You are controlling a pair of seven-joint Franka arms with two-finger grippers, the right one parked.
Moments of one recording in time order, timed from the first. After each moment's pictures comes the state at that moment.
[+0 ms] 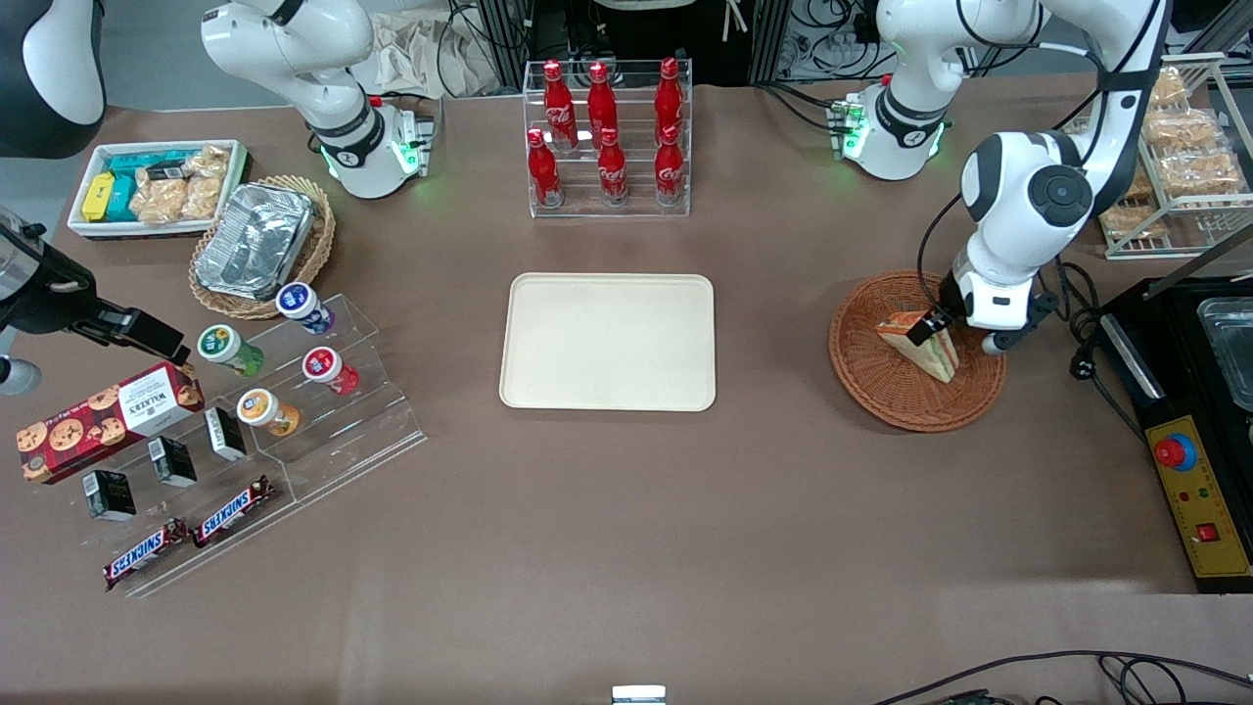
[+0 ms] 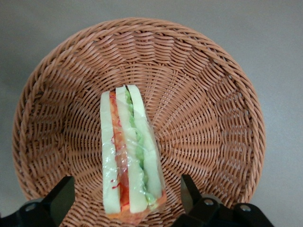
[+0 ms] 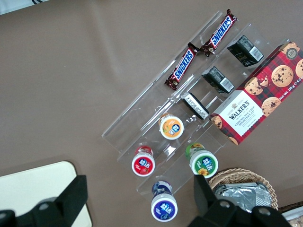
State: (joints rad) arm -0.01 -0.05 -0.09 -2.59 0.00 2.57 -0.76
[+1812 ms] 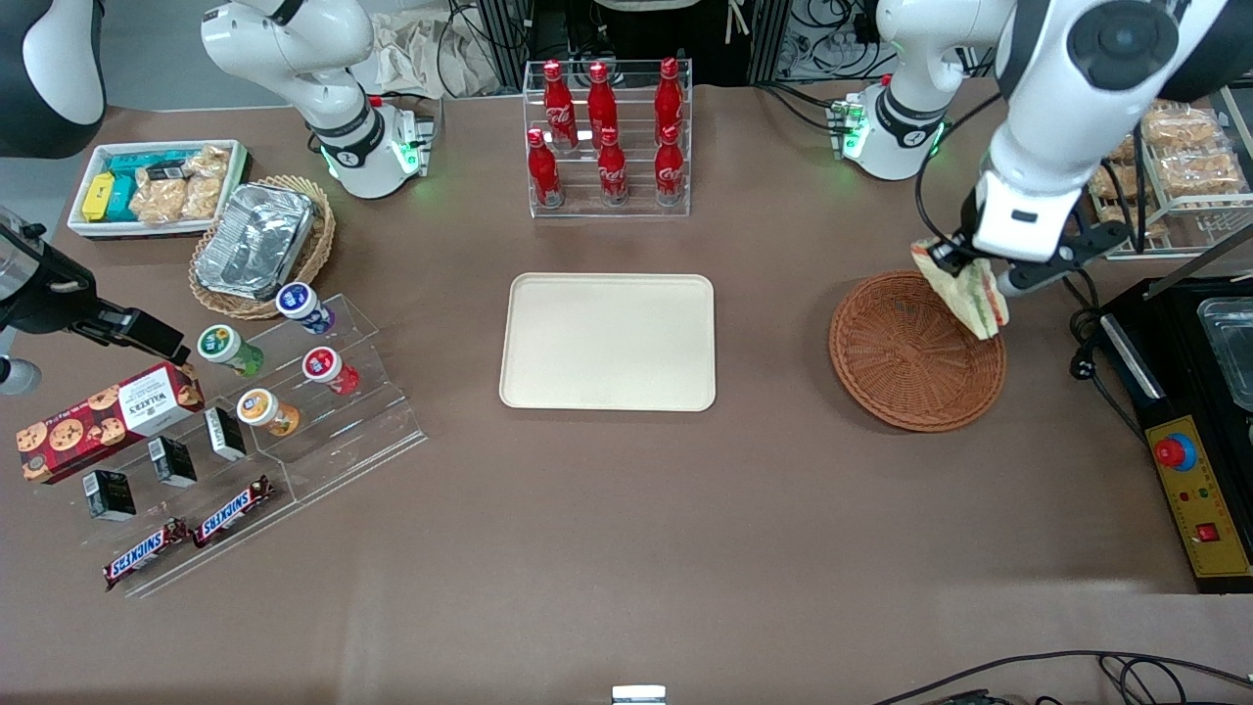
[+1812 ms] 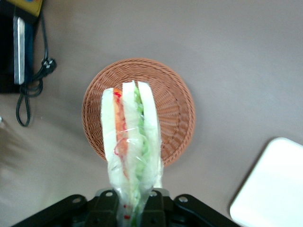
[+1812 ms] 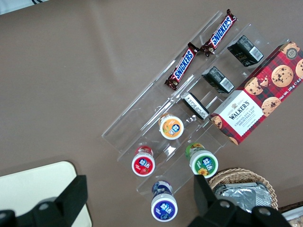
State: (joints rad) arm -0.03 -0.21 -0.27 -1.99 0.07 1.73 -0.64
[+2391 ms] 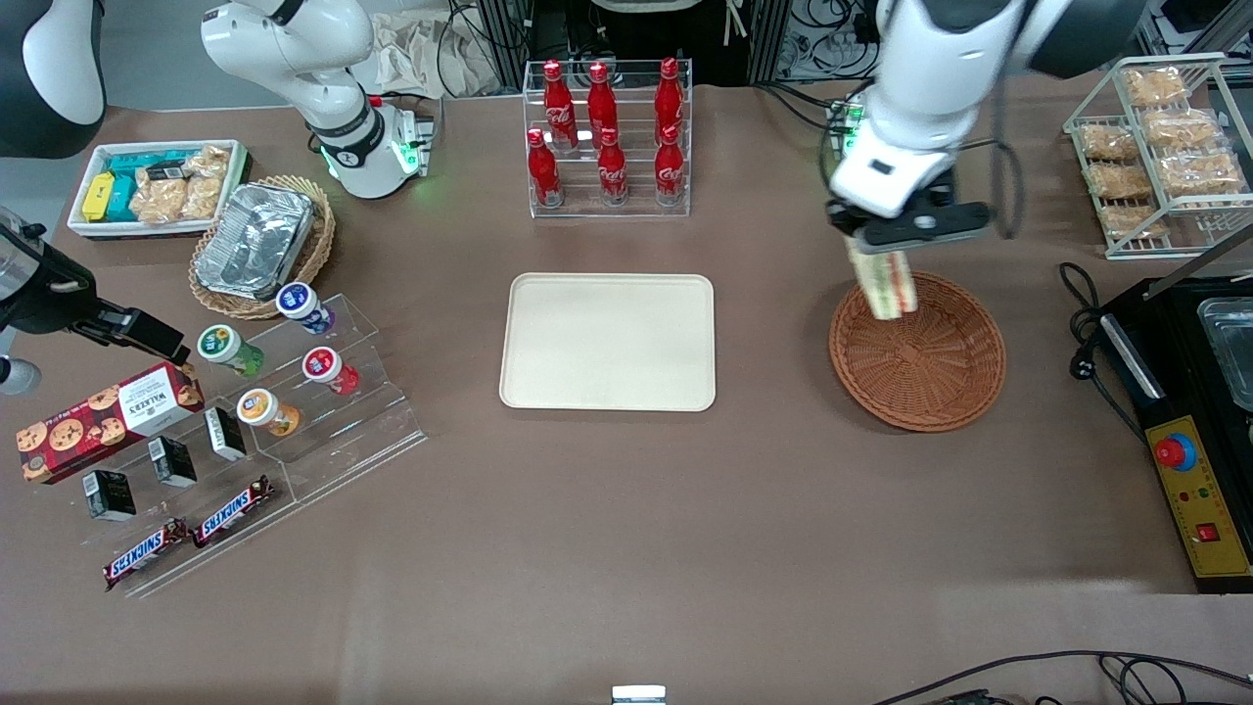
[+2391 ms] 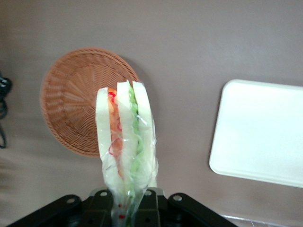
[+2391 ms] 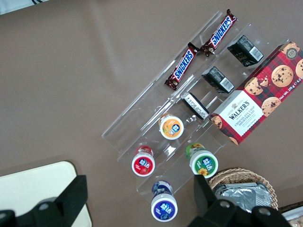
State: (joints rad) arm -0.03 -0.15 -0.50 -1.92 0.02 1.71 -0.61
